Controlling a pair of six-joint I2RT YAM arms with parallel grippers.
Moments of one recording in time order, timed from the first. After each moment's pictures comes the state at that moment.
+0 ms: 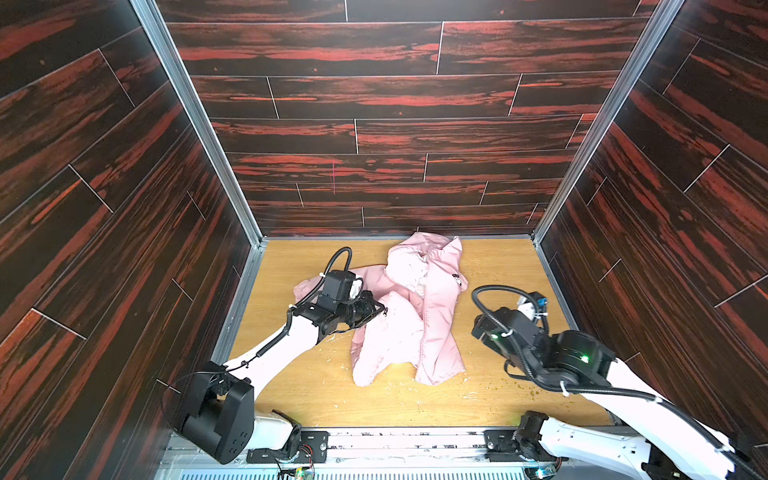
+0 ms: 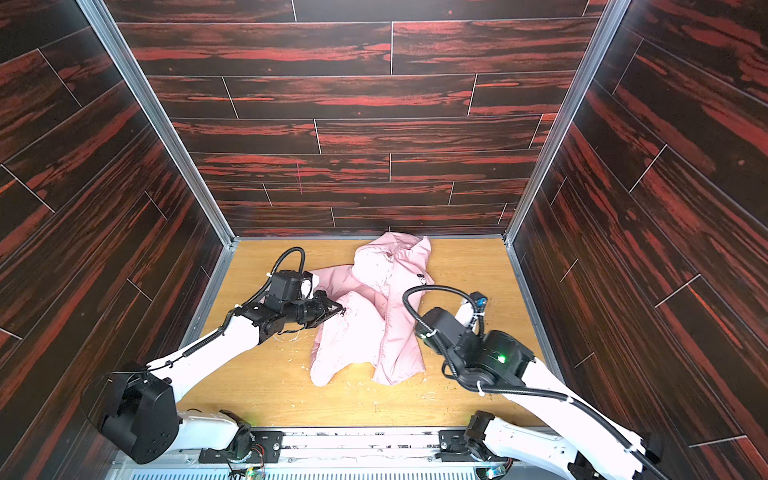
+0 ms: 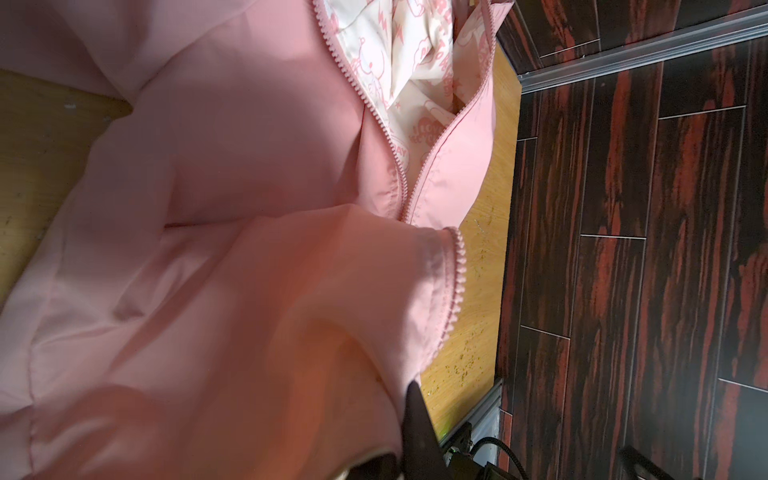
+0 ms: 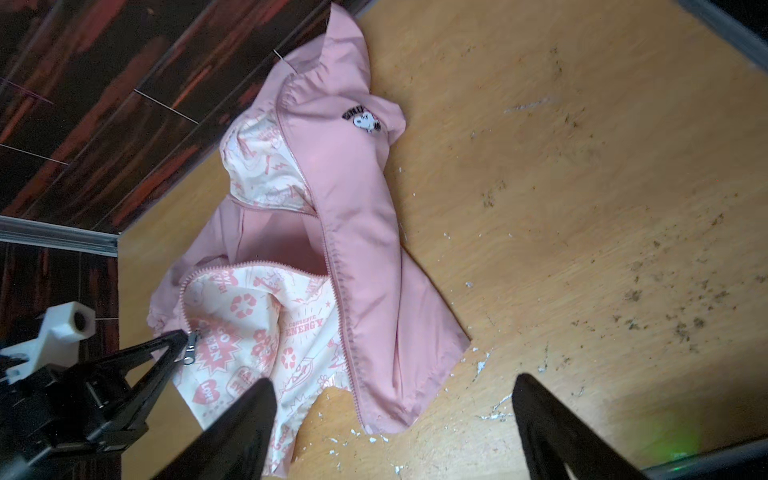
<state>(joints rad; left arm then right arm) -0.44 1.38 0.91 -0.23 0.46 -0.96 0.98 0.96 1.16 -1.21 0.54 1.31</state>
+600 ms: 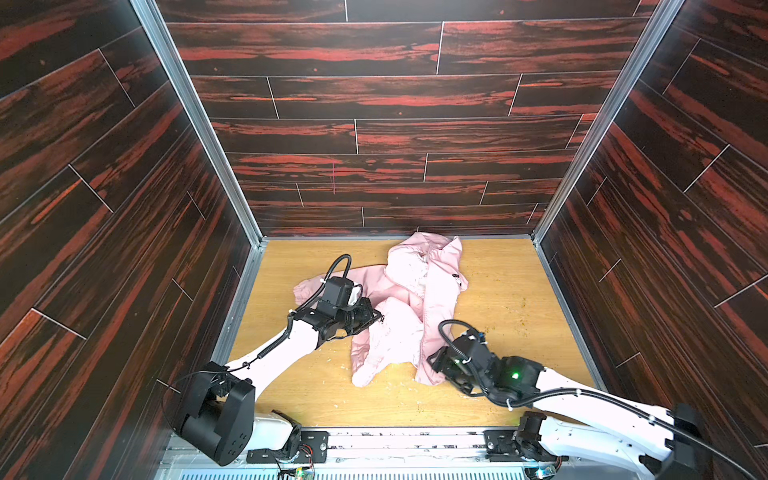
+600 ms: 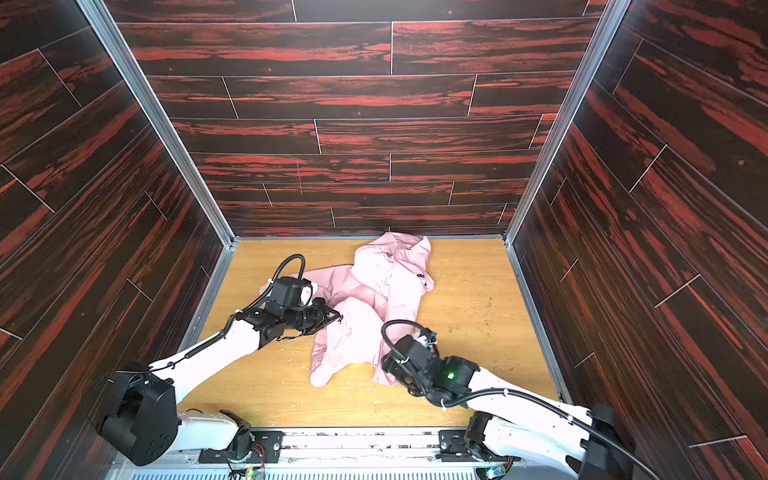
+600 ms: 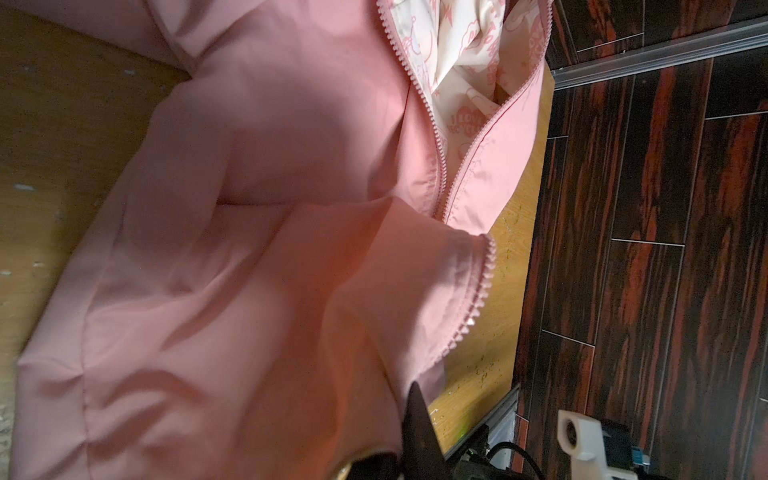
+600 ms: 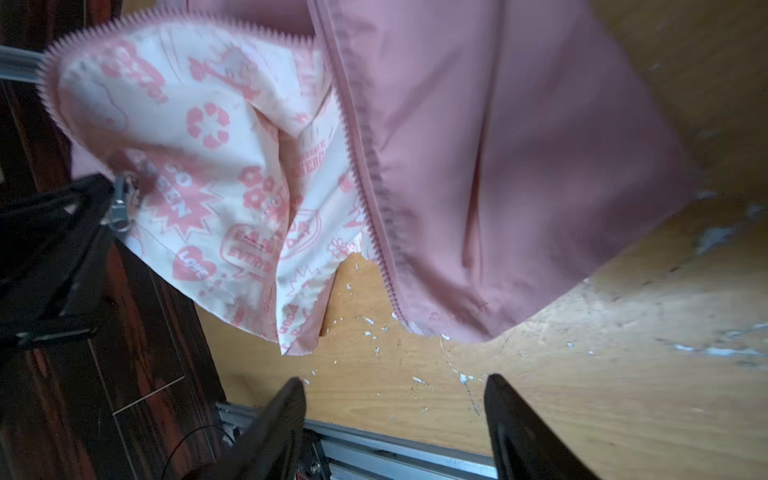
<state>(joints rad) -0.44 1.36 0.85 -0.23 0.43 -0.96 1.09 1.02 0.62 -0.49 0.12 1.50</state>
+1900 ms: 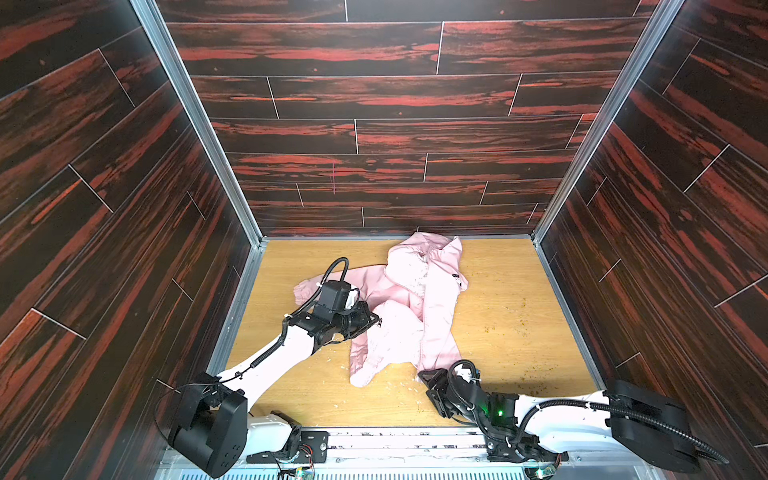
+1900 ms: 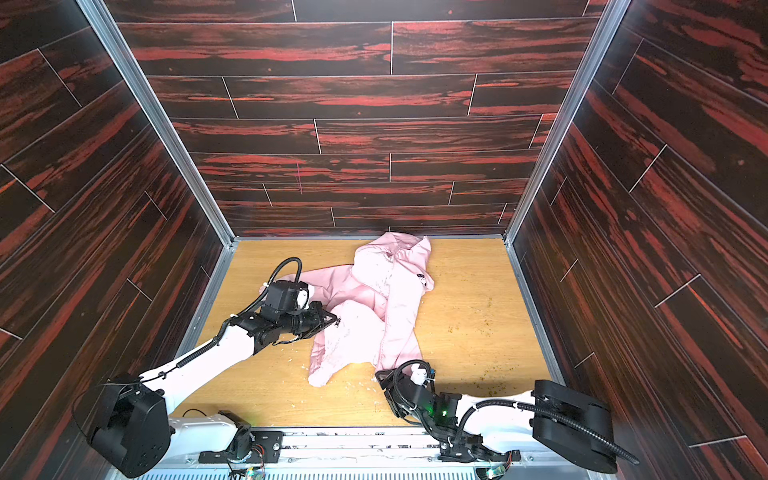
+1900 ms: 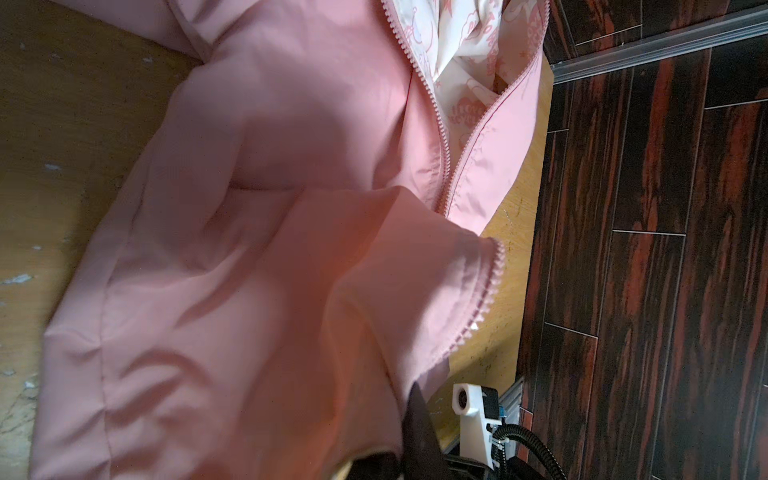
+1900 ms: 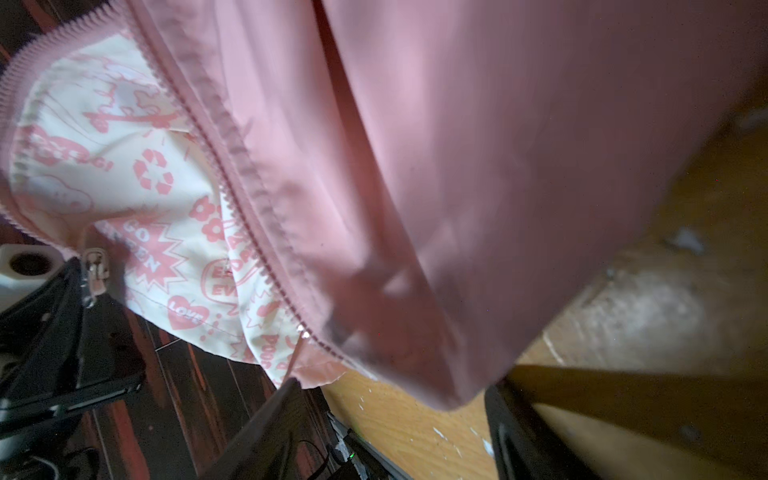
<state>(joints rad) -0.44 1.31 0.82 -0.25 0.43 -0.94 1.27 1.15 0.14 0.37 0.32 1.93</state>
